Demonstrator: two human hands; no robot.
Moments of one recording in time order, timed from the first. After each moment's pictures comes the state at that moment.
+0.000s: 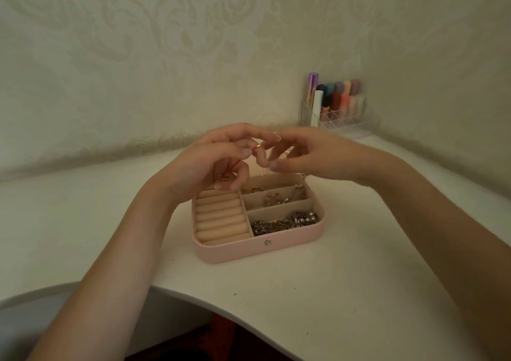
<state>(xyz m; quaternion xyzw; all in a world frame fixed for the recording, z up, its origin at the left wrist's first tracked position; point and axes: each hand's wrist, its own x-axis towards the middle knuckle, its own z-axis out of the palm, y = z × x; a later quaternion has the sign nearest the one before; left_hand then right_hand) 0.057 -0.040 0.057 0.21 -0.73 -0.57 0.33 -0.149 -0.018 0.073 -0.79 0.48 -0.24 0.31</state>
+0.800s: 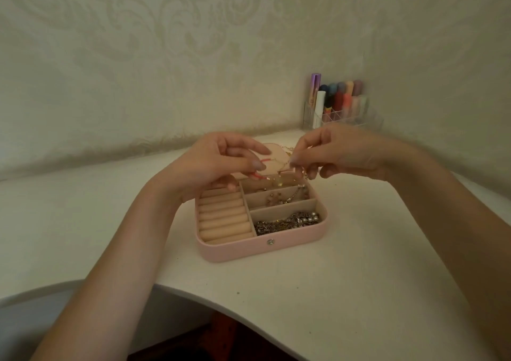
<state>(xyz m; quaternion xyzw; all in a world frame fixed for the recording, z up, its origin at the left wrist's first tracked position) 0.054 -0.037 0.057 0.36 -0.70 -0.51 0.35 -0.169 -0.016 0.083 -0.71 0.52 -0.24 0.41</state>
